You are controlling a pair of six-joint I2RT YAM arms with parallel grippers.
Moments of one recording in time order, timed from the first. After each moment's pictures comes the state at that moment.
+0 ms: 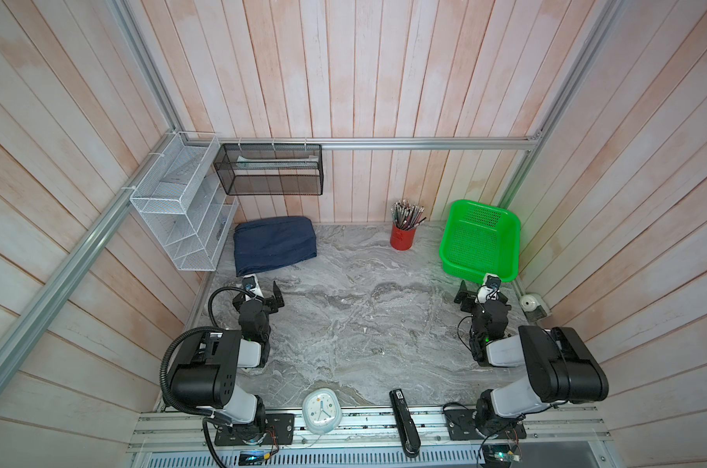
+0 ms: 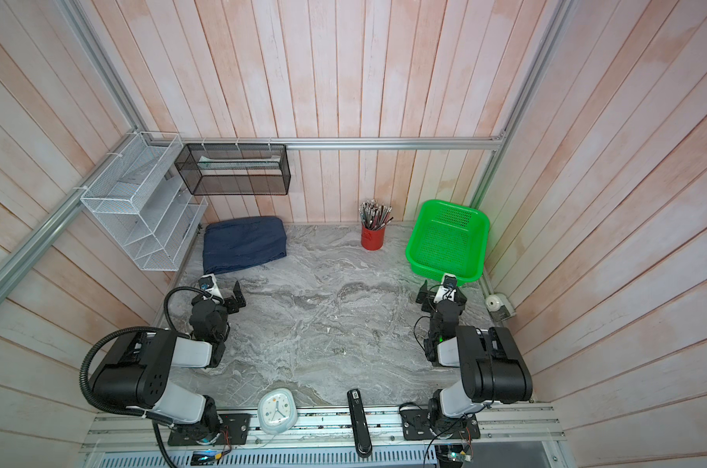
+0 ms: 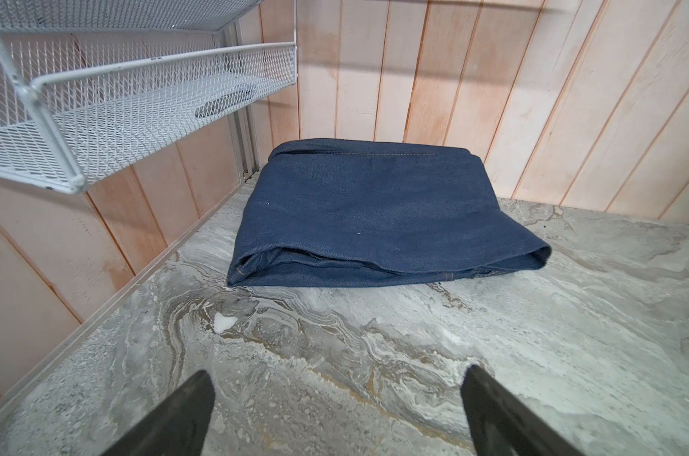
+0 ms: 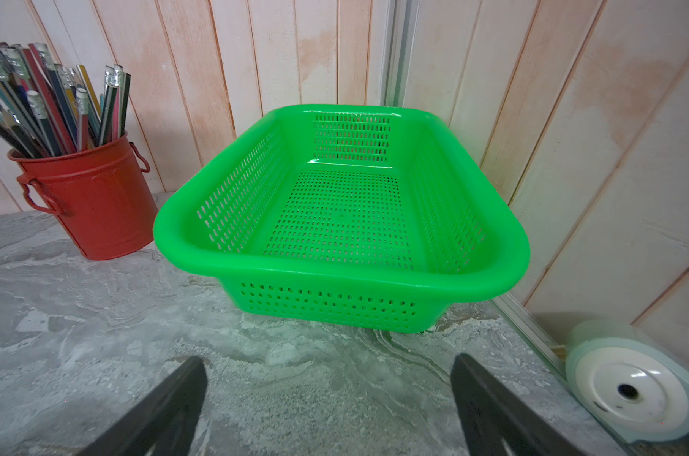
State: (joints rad) left arm 0.00 1.54 0.26 1.09 -0.21 -0.07; right arm -0.01 1.53 0.22 1.16 0.21 0.06
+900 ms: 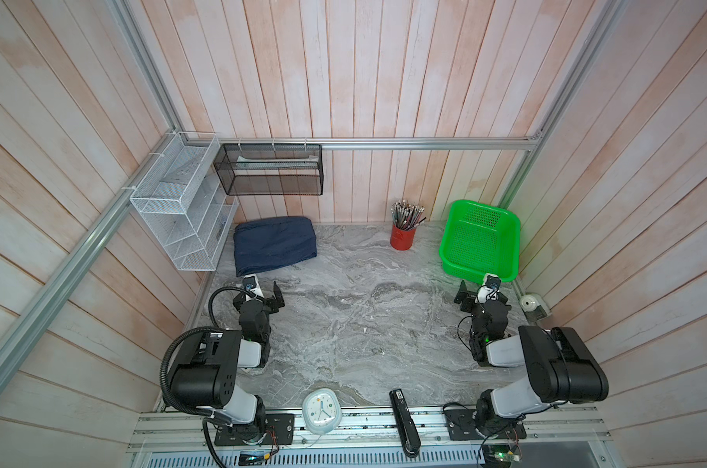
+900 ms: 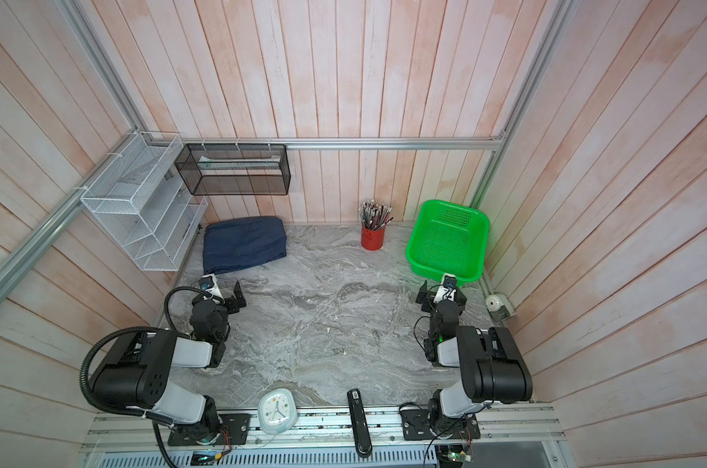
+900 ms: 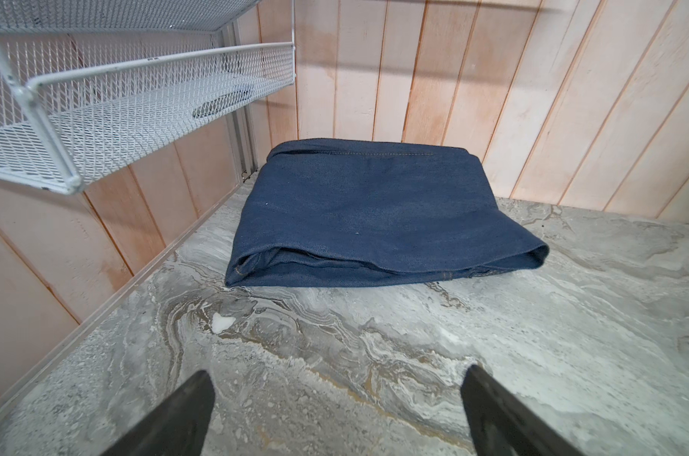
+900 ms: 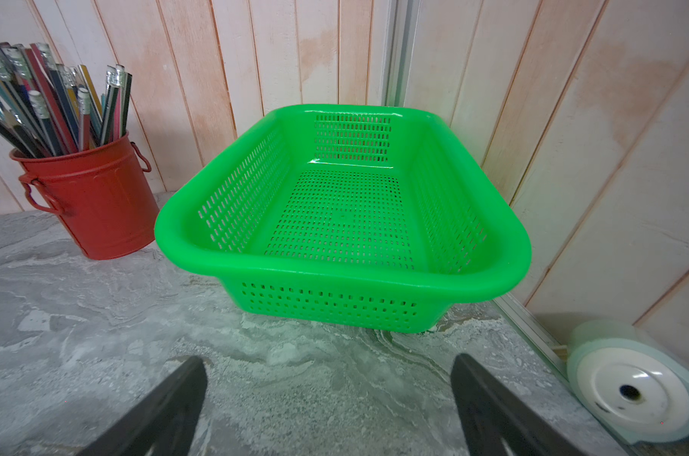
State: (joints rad) left arm -0.01 1.54 0.26 1.09 -0.21 -0.07; right arm -0.01 1.53 0.22 1.16 0.20 0.06
